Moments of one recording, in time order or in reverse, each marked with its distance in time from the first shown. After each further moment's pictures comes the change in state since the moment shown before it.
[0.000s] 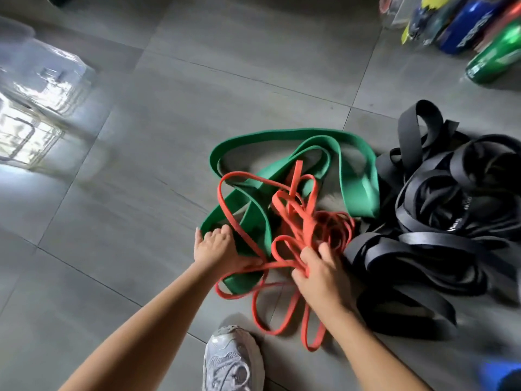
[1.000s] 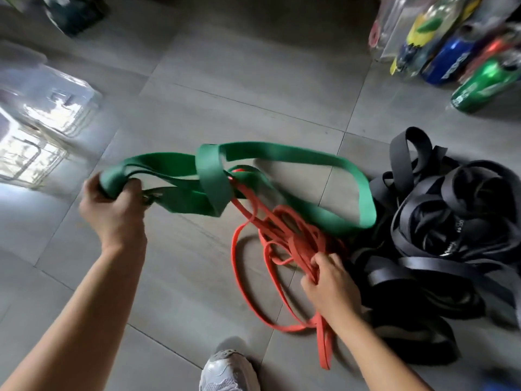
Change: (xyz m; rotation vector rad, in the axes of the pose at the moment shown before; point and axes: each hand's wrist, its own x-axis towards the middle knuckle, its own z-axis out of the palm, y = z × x) left_hand -0.008 -0.073 -0.128 -1.565 1.077 -0.129; right_hand 0.021 0.001 -0.028 0.112 0.010 0.063
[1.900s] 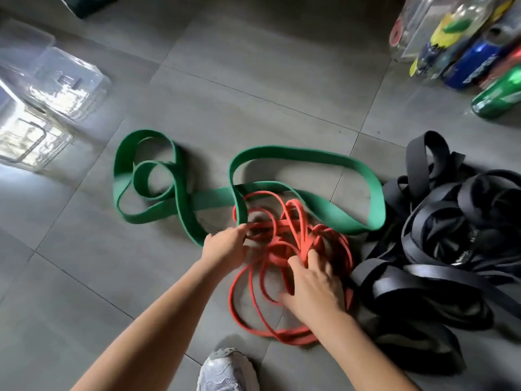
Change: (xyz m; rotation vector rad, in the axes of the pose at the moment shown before) left_hand -0.086 -0.097 0.043 1.357 -1.081 0.174; right_hand -0.008 -0.046 -0.003 -0.380 -0.346 -0.091
